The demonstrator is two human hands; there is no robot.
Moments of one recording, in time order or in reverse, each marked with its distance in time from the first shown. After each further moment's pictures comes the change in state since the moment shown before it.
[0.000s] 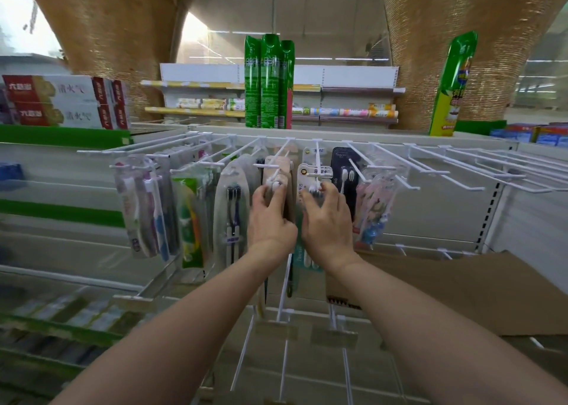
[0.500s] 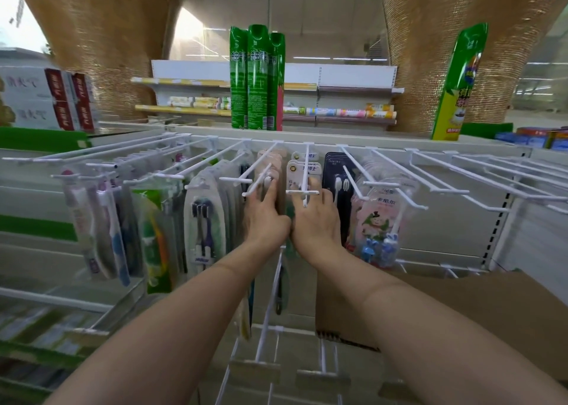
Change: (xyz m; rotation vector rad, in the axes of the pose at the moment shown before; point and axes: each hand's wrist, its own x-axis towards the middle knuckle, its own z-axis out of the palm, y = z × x) left_hand 0.078 -0.006 0.049 -0.021 -0.033 -0.064; right_hand 0.045 0.029 0.051 0.036 -0.214 0.126
